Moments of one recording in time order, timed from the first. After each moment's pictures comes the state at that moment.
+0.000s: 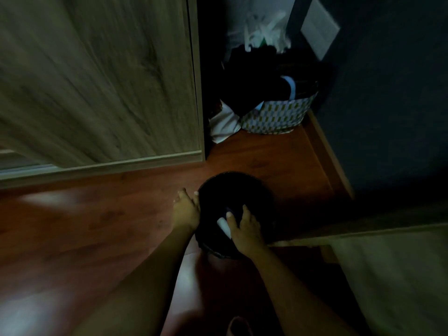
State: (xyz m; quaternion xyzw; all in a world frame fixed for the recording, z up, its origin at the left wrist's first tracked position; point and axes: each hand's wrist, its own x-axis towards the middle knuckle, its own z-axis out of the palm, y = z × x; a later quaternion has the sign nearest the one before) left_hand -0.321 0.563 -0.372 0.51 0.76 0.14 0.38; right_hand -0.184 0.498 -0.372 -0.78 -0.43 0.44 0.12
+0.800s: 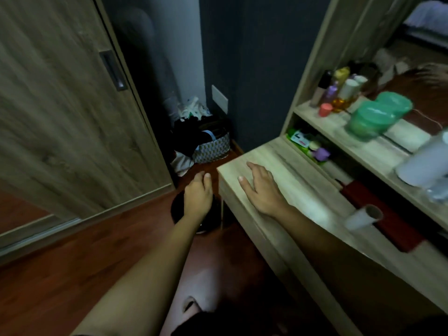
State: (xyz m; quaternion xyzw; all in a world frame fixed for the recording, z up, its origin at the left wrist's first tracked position) left_hand -0.222 0.319 0.067 0.70 0.57 0.27 0.33; right_hand -0.065 0.243 0.094 -0.76 -0.56 0.20 0.27
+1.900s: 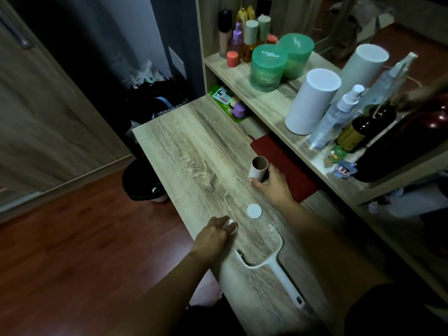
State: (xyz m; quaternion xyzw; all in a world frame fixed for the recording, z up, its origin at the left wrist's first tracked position) left_hand -0.032 0.035 -0.030 0.92 0.32 -0.10 0.21; right_hand 0.188 0.038 0.001 -0.80 -0.41 0.29 0.34
